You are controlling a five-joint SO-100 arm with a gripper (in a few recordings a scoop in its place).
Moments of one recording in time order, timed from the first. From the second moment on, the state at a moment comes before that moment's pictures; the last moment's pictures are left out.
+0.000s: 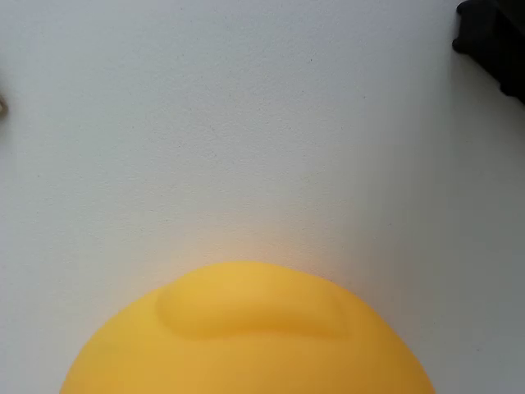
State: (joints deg) arm -50.8 104.8 113.0 95.2 -42.6
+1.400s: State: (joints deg) arm -50.2 97.0 112.7 86.4 -42.2
